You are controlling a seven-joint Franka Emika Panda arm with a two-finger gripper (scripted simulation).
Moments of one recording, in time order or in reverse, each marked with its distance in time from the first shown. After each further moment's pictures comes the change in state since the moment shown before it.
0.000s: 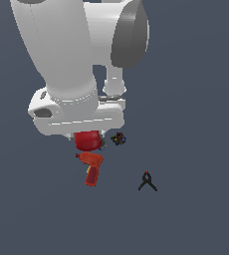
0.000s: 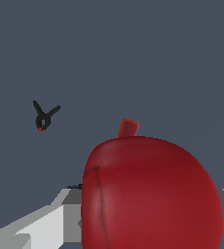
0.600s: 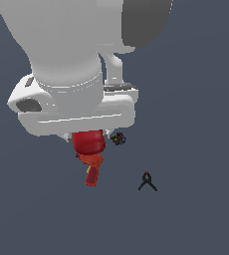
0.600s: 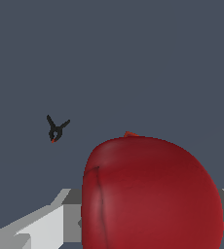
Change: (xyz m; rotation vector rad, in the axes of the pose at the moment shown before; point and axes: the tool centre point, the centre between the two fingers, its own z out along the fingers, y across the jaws) arm 0.039 -0.011 -0.051 0.001 0.000 -0.001
